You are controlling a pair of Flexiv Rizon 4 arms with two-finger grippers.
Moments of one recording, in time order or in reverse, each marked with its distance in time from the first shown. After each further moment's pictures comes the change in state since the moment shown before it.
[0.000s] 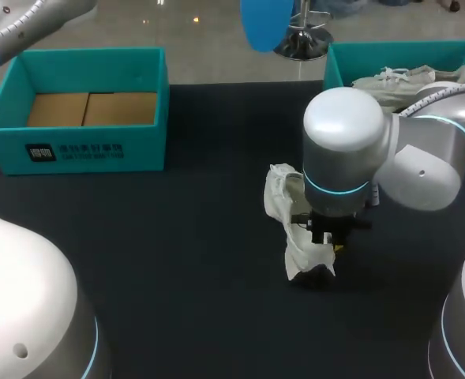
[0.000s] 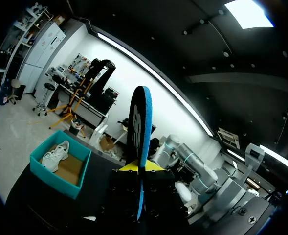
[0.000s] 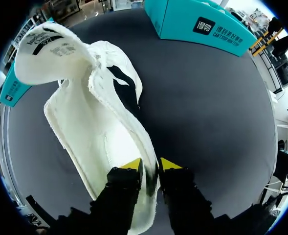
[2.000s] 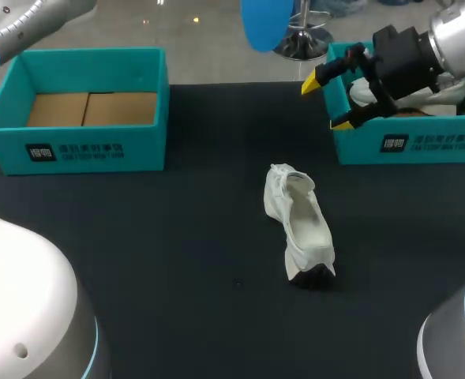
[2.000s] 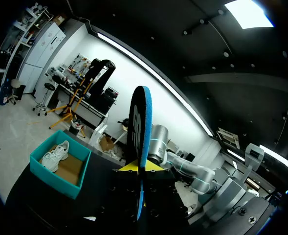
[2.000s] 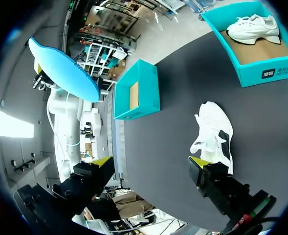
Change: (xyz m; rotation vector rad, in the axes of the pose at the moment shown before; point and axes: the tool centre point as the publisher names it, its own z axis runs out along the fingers) left arm 0.000 0.000 0.000 0.000 0.000 0.000; right arm 0.036 0.128 -0.250 0.120 1.003 0.012
